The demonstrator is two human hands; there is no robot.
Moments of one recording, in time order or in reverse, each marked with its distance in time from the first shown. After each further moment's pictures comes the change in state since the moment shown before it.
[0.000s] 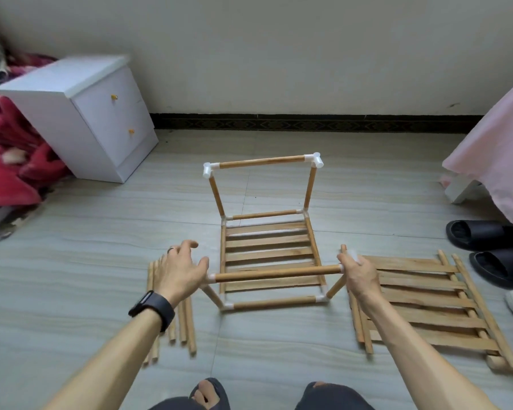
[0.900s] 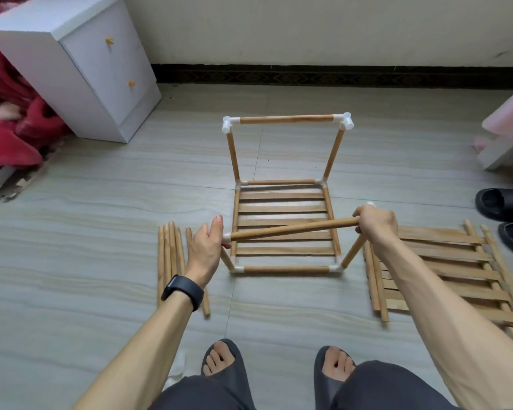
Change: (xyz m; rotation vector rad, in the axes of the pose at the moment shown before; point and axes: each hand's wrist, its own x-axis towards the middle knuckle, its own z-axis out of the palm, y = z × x) left_hand 0.005 -0.012 0.052 -0.588 0.072 -0.053; right_hand 0.037 -0.038 0.034 -0.113 0.151 0.241
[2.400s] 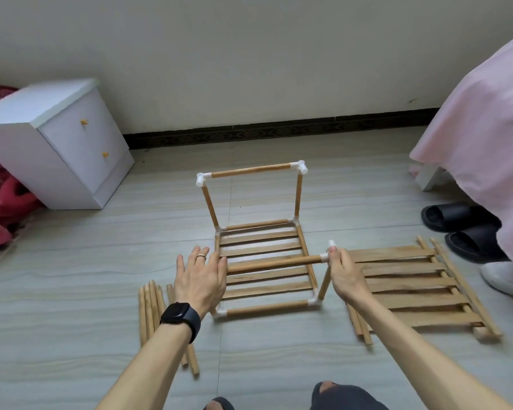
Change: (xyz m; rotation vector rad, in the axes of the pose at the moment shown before) left_hand 0.004 0.048 0.003 0.949 -0.186 0.352; right_hand -0.038 0.049 -0.026 -0.113 -0.158 -0.383
